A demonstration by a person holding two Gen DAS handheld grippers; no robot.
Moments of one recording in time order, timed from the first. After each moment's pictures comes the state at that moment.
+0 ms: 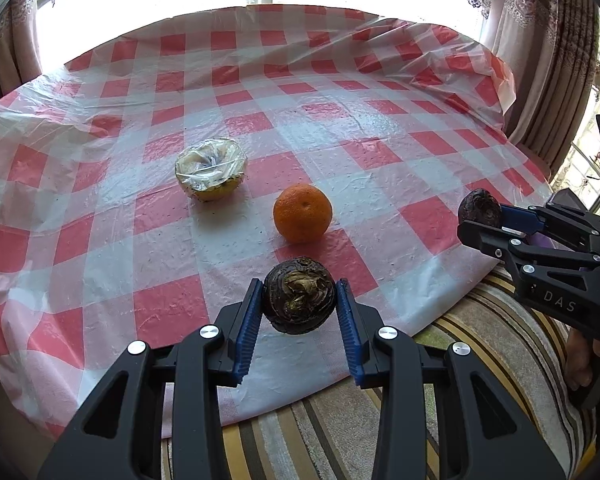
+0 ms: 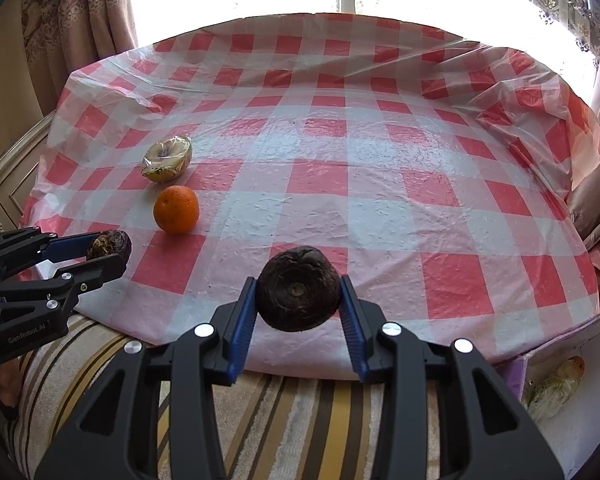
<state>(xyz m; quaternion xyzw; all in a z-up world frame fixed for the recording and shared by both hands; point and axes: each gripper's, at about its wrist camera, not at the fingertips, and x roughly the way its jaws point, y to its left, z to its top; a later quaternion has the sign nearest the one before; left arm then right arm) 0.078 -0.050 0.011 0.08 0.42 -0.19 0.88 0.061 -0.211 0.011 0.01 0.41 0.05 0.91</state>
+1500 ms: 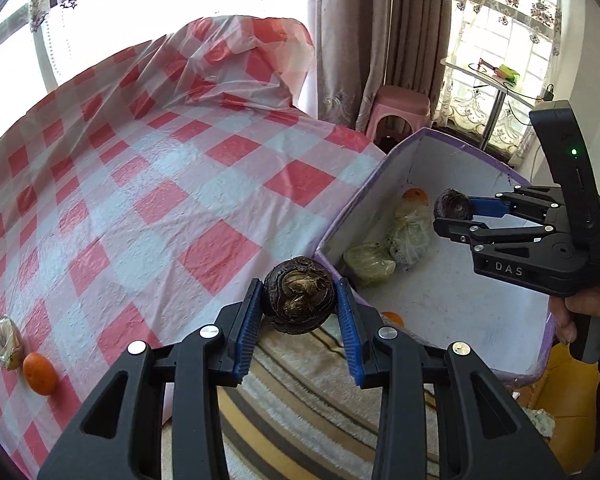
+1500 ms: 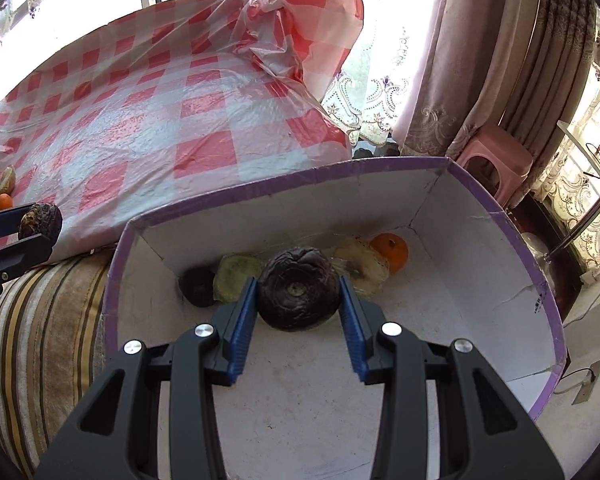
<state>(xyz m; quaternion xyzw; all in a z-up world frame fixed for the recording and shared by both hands) 0.019 -0.297 0.023 0.21 0.38 -0.40 0.81 -0.059 -0.453 -0.010 0.08 0.46 -0.17 0.87</state>
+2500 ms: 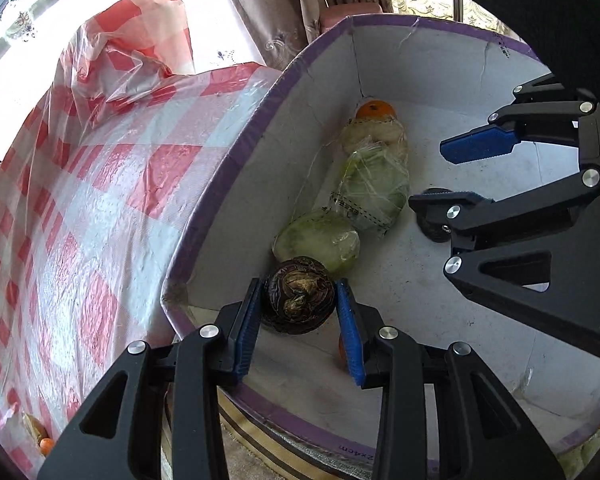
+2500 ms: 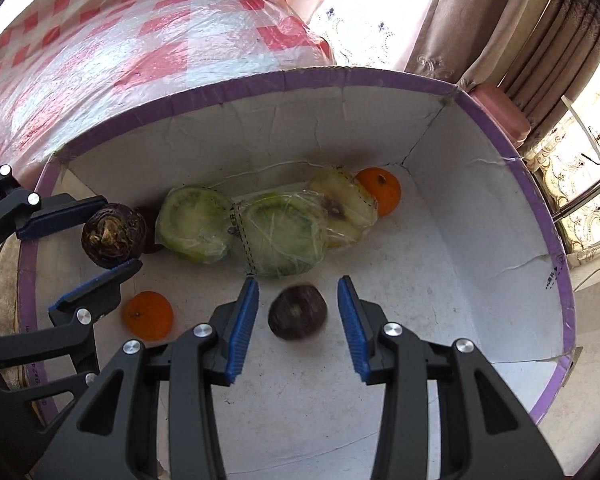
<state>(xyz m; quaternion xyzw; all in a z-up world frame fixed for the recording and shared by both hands) -0.012 -0.404 -0.057 0.40 0.37 -0.40 0.74 -0.046 -0.468 -0.064 0.06 0.56 -0.19 0.81</state>
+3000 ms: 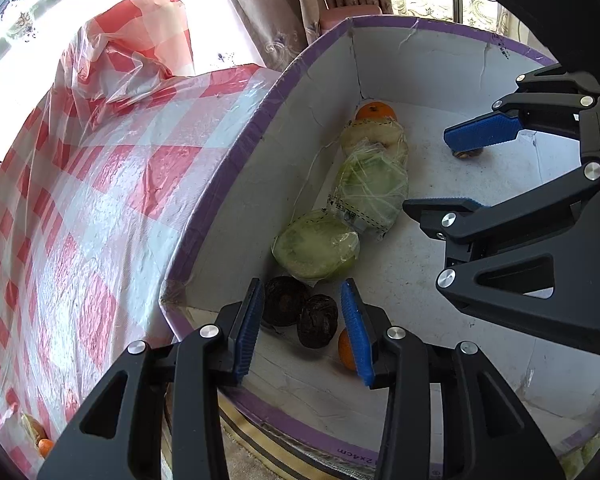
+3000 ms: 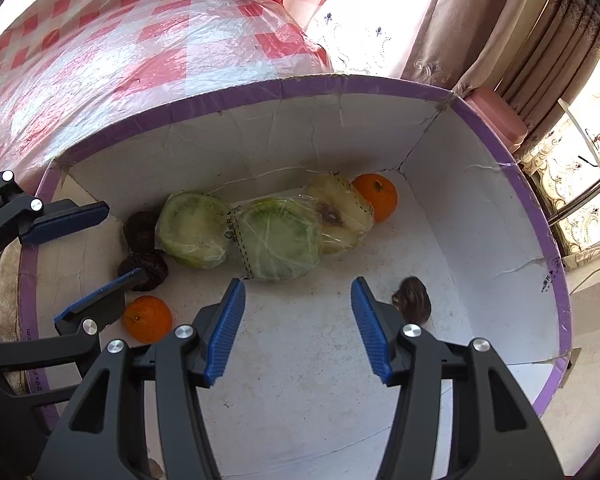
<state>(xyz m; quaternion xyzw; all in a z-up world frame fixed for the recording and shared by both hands) -0.012 -0.406 -0.057 0.39 0.37 -0.40 0.74 -0.048 -0.471 -0.058 0.06 0.55 -0.19 0.81</state>
